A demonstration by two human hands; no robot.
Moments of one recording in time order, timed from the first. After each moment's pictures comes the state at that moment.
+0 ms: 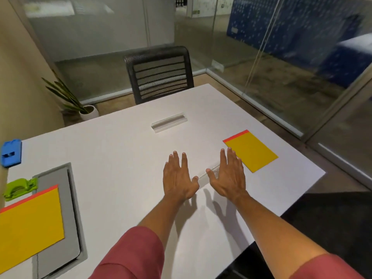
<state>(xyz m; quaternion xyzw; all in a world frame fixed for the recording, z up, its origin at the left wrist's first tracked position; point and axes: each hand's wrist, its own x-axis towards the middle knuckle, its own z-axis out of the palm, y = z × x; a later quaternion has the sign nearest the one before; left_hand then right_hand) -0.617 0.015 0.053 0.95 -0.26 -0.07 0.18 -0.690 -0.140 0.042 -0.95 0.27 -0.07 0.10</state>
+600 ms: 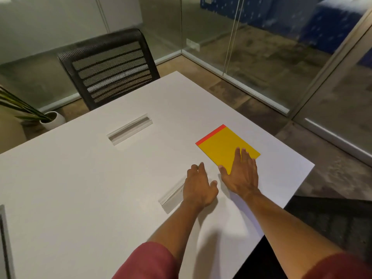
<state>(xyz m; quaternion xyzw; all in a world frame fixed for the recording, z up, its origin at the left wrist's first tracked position) -0.627 -0.177 0.015 0.89 -0.30 -0.23 0.25 -0.694 -0.316 -0.004 -0.90 0.41 -0.02 0.13</state>
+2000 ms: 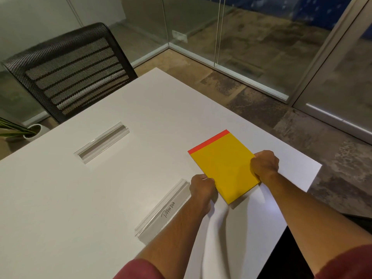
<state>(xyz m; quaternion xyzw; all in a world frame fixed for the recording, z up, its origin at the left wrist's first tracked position) -0.617 -0.293 -0.037 0.73 0.09 -0.43 0.52 -0.692 -0.477 -0.050 -0.75 0.59 -0.03 0.30</state>
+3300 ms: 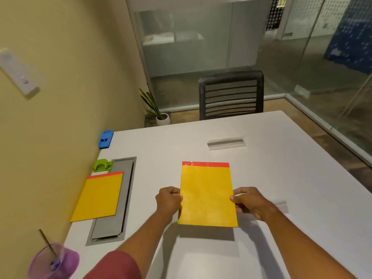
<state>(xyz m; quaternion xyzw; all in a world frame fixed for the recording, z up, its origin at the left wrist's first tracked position) -0.595 0.115 0.056 0.82 0.20 -0.10 0.53 -0.610 -0.154 0.039 -0.71 0.23 0.19 0.63</state>
